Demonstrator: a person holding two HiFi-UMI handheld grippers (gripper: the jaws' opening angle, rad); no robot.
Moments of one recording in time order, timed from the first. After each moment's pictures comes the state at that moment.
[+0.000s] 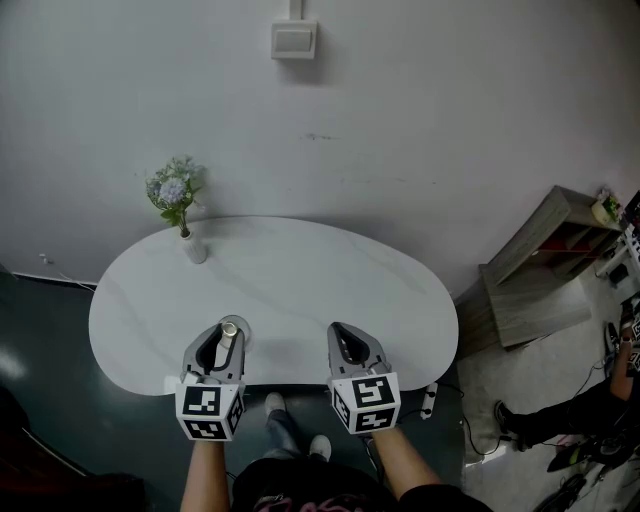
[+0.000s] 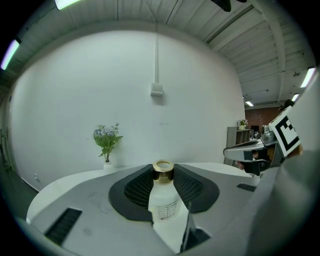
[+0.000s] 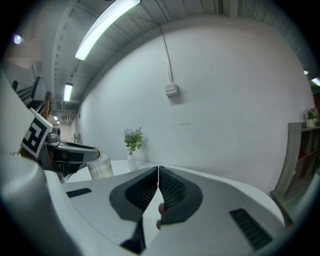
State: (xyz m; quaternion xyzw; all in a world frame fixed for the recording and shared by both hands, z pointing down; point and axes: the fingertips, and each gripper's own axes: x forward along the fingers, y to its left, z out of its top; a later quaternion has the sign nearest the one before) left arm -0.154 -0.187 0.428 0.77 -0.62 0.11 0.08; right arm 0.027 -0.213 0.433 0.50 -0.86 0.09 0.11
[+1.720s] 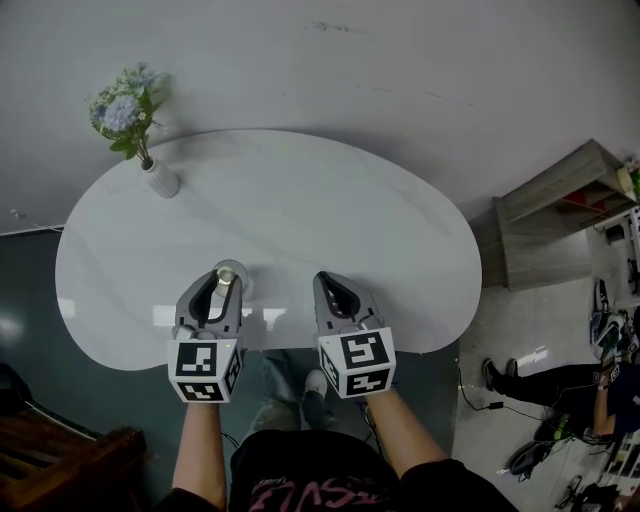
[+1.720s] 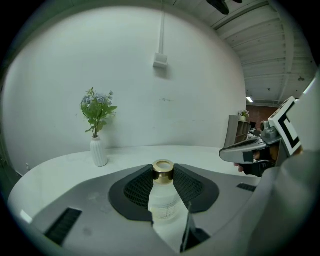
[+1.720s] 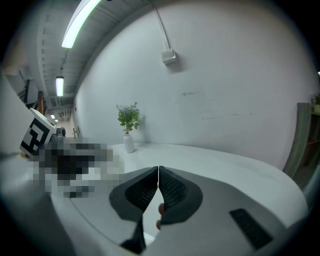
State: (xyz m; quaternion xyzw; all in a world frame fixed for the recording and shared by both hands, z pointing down) left arm -0.160 -0.251 0.528 0.78 -0.59 0.15 0.15; right arm -0.010 -0.261 0.529 0.48 -0.84 0.16 0.18
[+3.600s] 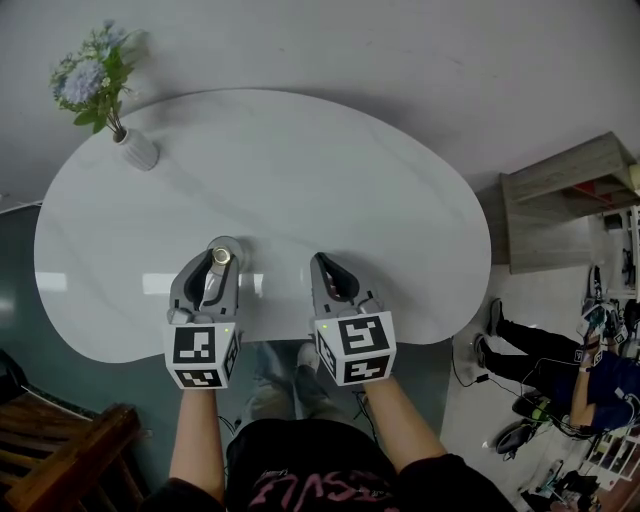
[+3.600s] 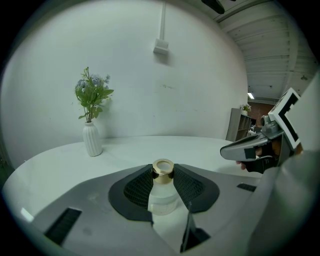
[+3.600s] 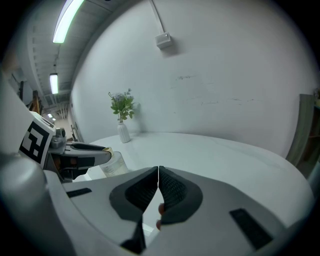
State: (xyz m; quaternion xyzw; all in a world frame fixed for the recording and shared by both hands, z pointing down) left arm -0.154 -0.271 0.579 0.78 -0.58 0.18 0.17; right arm -0.008 -0.278 0.577 0.48 -0.83 0.19 0.22
